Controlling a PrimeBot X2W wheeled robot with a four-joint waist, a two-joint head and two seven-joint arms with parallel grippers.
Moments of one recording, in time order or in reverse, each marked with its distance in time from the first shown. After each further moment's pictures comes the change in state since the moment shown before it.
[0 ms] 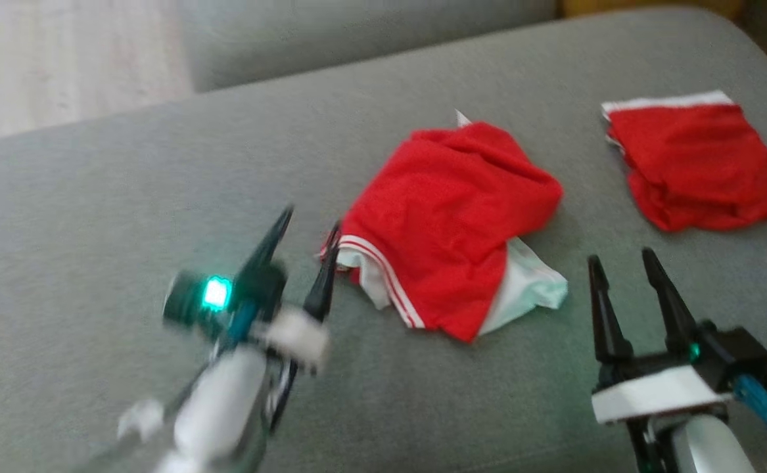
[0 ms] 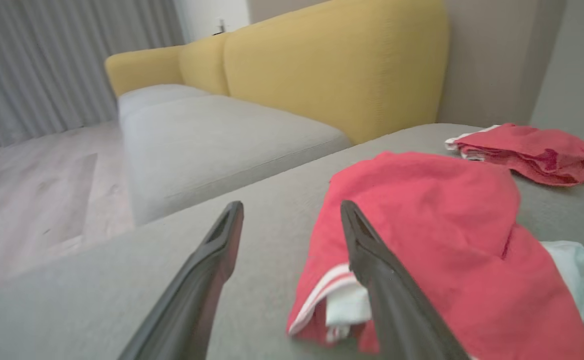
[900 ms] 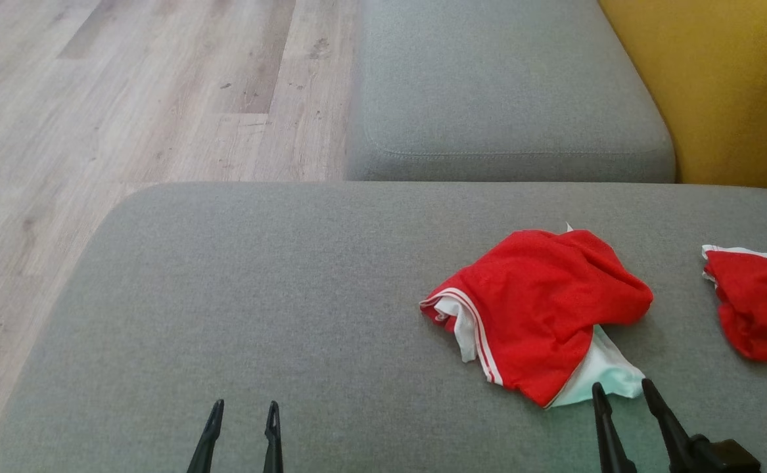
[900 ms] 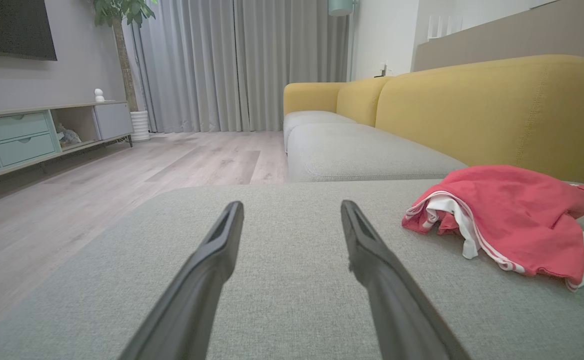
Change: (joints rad) left arm 0.788 0.005 0.248 -0.594 0.107 0.110 0.000; right arm 0.279 0.004 -0.016 0.029 0.007 0.000 0.000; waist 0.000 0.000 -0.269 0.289
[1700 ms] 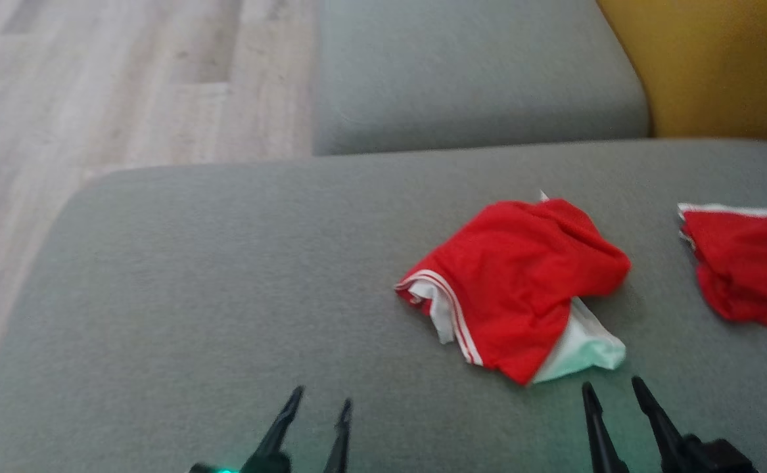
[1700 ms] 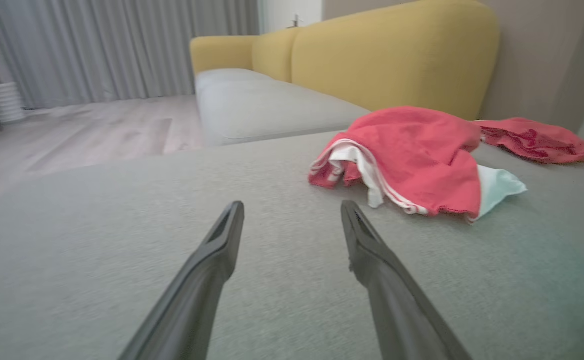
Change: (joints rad) left arm -0.145 0.001 -0.157 0.192 -0.013 -0.080 0.000; right arm 0.012 -0.003 0.024 -0.024 -0.010 0.000 0.000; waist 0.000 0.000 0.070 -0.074
